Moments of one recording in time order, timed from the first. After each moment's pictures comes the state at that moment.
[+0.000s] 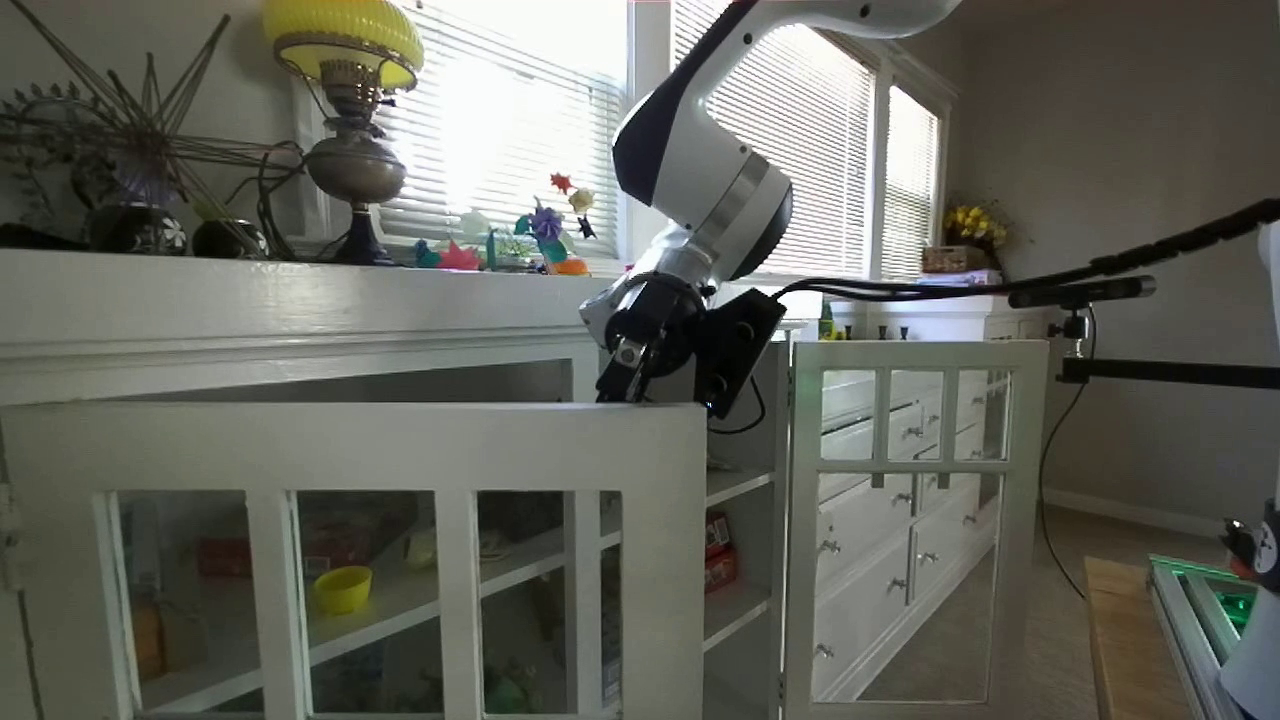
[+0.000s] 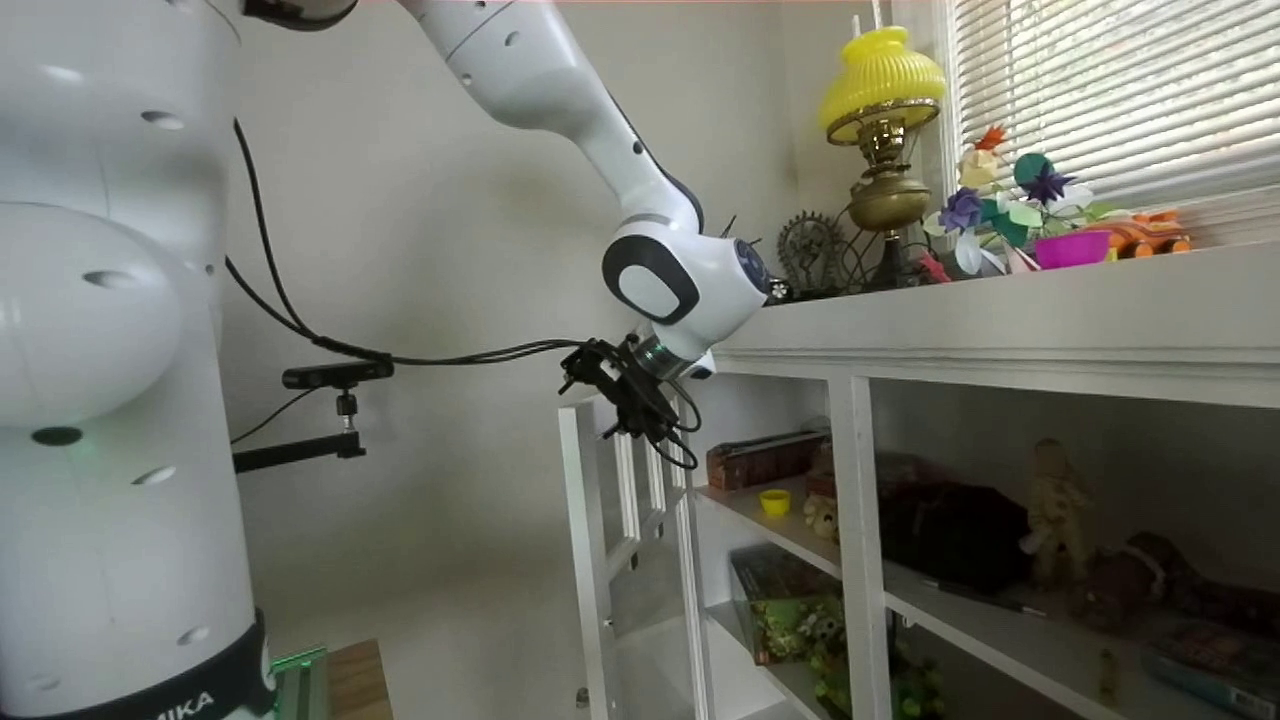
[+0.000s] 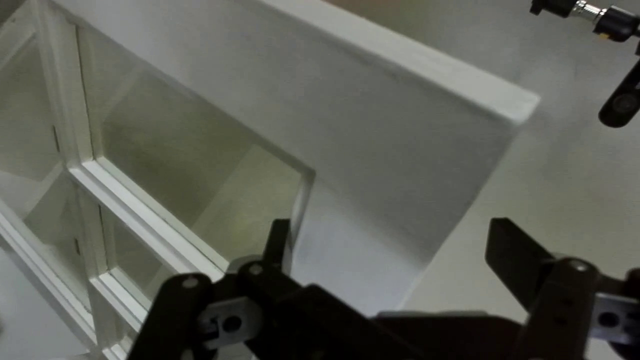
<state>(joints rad) 0.09 0.16 0.08 -2.28 1.11 1.91 -1.29</state>
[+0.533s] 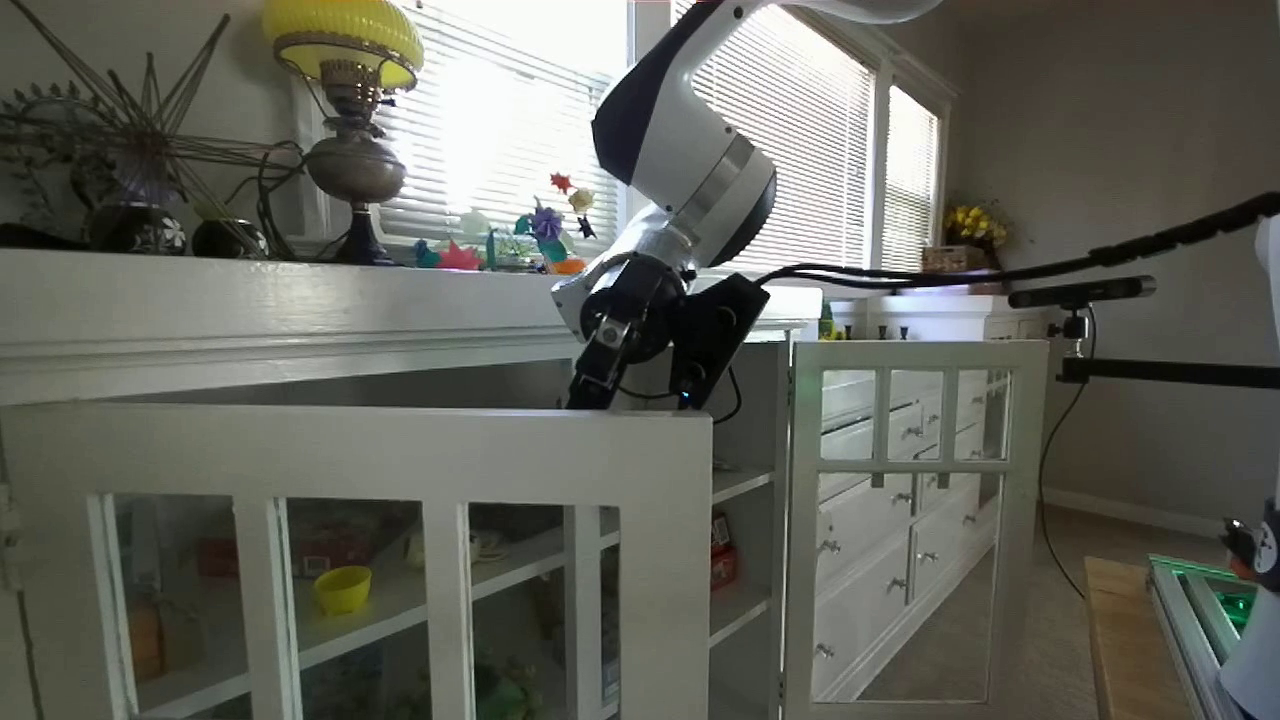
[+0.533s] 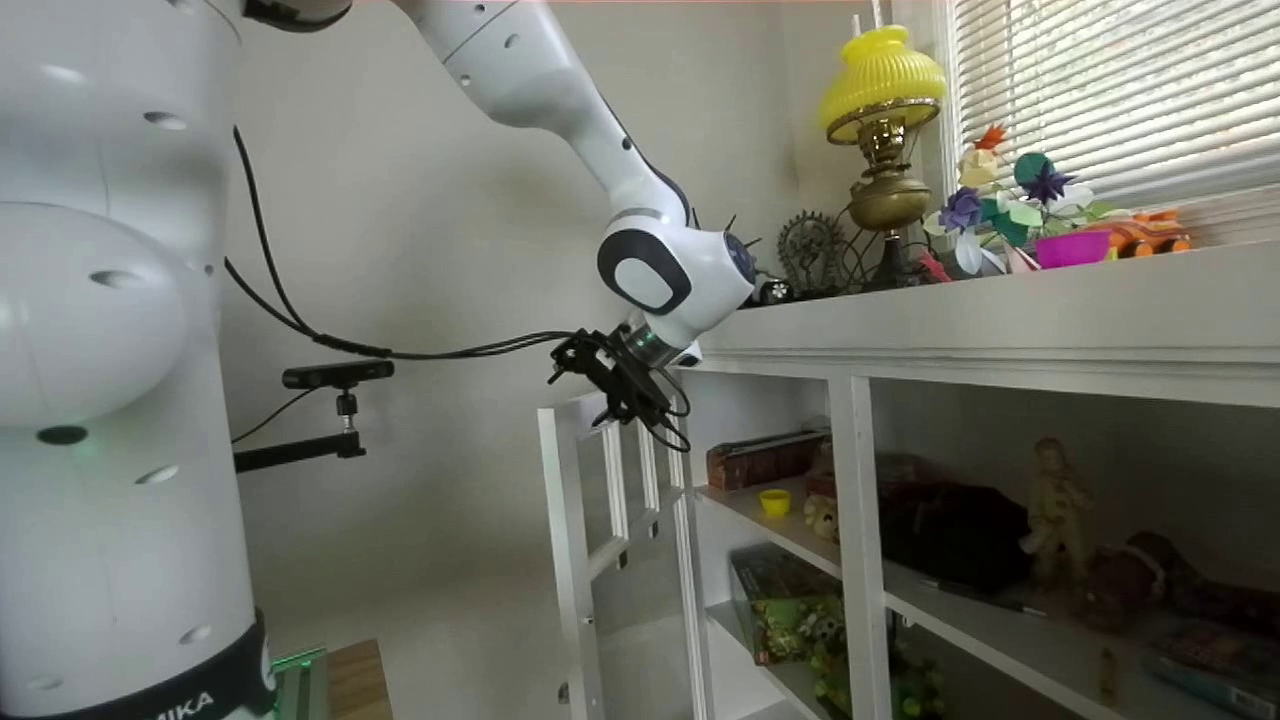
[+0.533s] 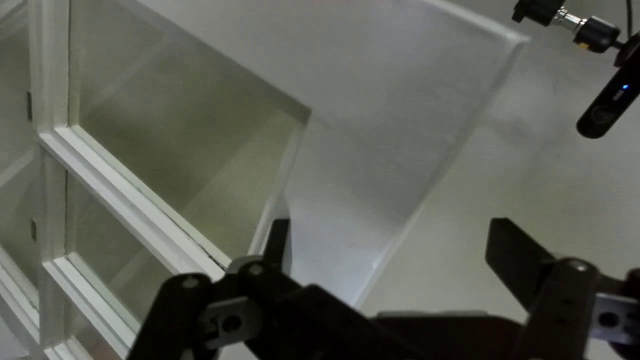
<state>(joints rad) 0.11 0.17 0.11 -2.24 1.10 1.89 -1.29</state>
